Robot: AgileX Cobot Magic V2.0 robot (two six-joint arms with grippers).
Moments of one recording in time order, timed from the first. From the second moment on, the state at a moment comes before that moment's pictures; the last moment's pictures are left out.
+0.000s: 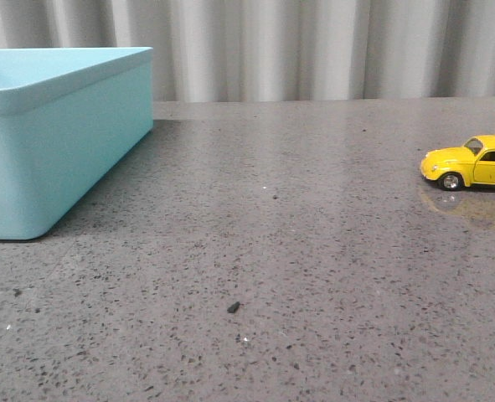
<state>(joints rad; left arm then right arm) -0.09 0.00 0.00 -0.15 0.33 0.05 -0.05 -0.01 0.01 0.10 0.32 -0.17</state>
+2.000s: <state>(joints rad) -0.29 0.44 -0.43 -0.26 0.44 0.05 0.05 0.83 -0.88 0.24 0.88 -0.08</state>
